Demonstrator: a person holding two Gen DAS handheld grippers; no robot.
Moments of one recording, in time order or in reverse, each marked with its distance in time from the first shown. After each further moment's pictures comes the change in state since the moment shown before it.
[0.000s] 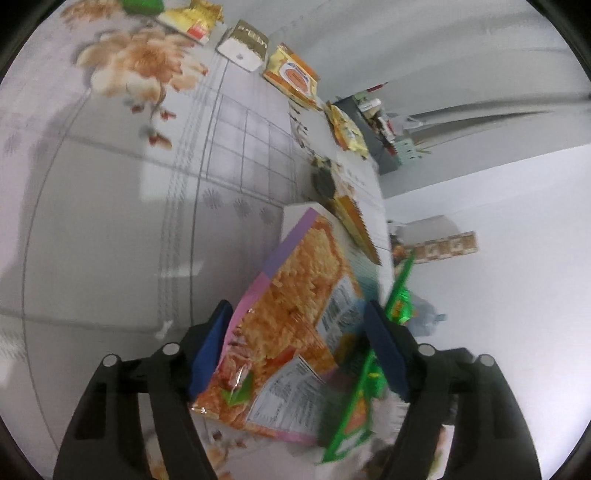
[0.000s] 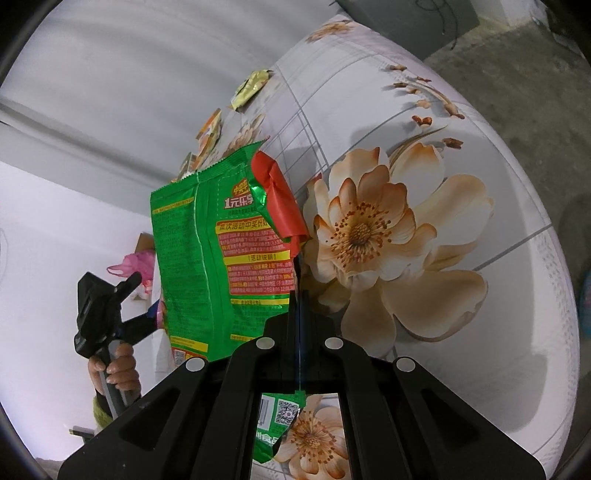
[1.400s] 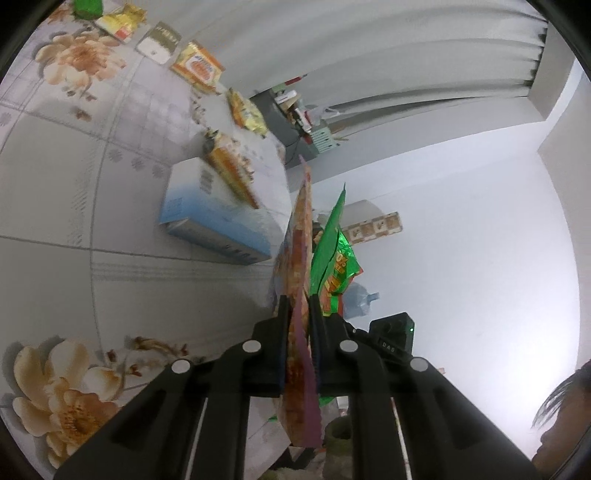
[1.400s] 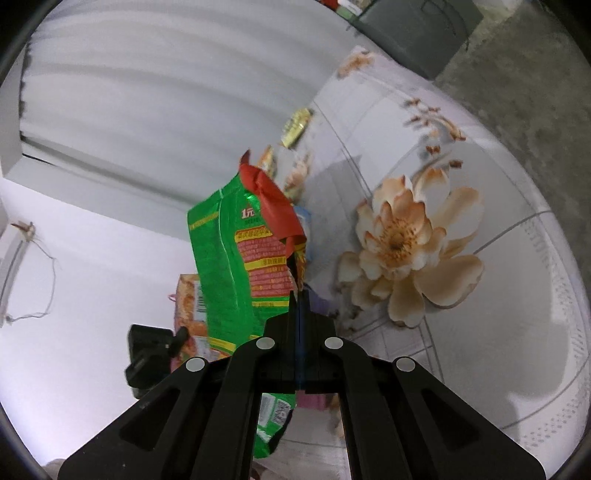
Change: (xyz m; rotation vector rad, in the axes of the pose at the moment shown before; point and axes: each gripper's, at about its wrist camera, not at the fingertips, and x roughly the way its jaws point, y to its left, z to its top) left arm -0.037 -0.049 -0.060 0.103 -0.009 -0.280; right arm -0.050 -0.002 -0.005 0.086 -0.119 0.277
